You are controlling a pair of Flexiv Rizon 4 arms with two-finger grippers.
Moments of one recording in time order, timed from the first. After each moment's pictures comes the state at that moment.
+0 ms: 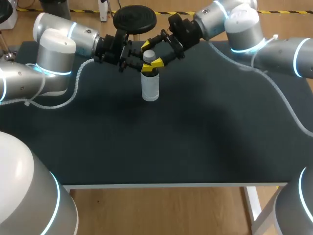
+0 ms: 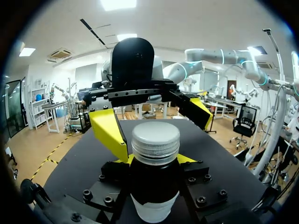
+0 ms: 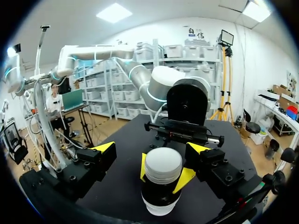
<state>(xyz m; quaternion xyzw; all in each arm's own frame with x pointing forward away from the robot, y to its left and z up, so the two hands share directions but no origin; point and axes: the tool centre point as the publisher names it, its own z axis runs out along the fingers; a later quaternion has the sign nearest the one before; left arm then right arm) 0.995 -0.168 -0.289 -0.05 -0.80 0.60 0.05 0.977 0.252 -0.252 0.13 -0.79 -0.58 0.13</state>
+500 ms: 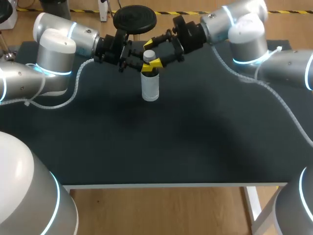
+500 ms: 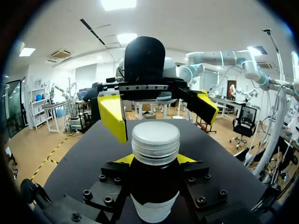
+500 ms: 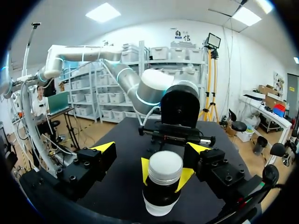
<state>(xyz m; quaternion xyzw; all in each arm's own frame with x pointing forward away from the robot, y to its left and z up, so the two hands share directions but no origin) 0.995 -0.169 -0.289 -0.05 -0.80 0.60 0.05 0.977 0.251 -0.243 0.08 -0.80 -0.59 0.07</state>
